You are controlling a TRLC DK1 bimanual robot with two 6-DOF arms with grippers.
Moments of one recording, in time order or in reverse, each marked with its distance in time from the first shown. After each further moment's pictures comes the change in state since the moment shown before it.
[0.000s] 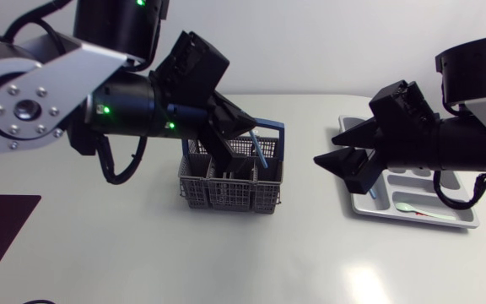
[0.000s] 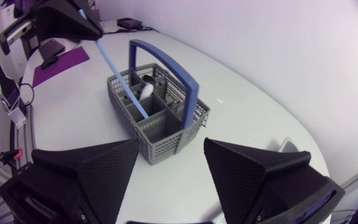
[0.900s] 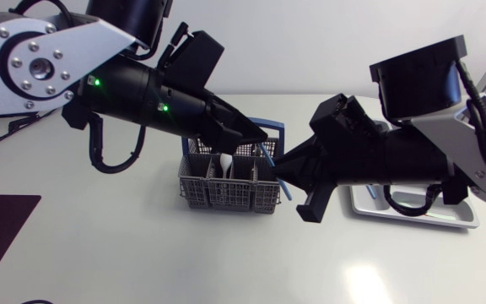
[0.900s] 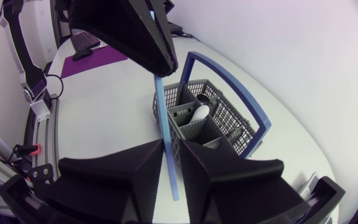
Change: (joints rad) left arm 0.066 0.071 0.101 -0.172 0.319 -0.174; right arm 0.280 0.070 0.006 0.093 0.034 0.054
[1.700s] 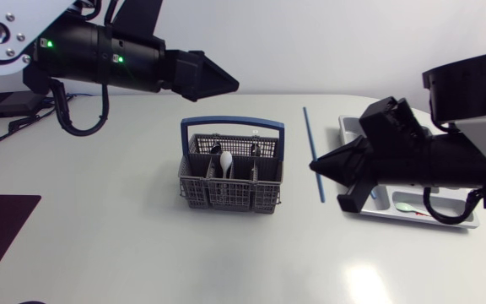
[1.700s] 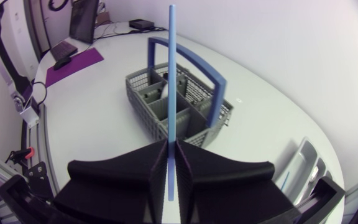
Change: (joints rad) left arm 0.206 -0.024 0.054 0.061 0.026 -0.066; right arm -0.253 -0.091 -0.069 -0.063 -0.080 -0.002
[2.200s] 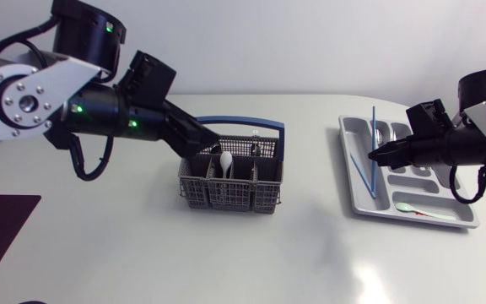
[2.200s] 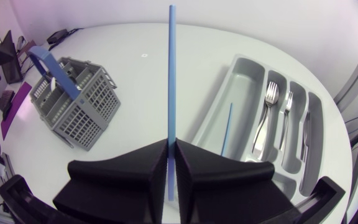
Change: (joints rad) left arm -0.033 -0.037 -0.239 0.072 -0.275 0.198; right arm -0.483 0.351 0.105 0.050 -0.016 0.026
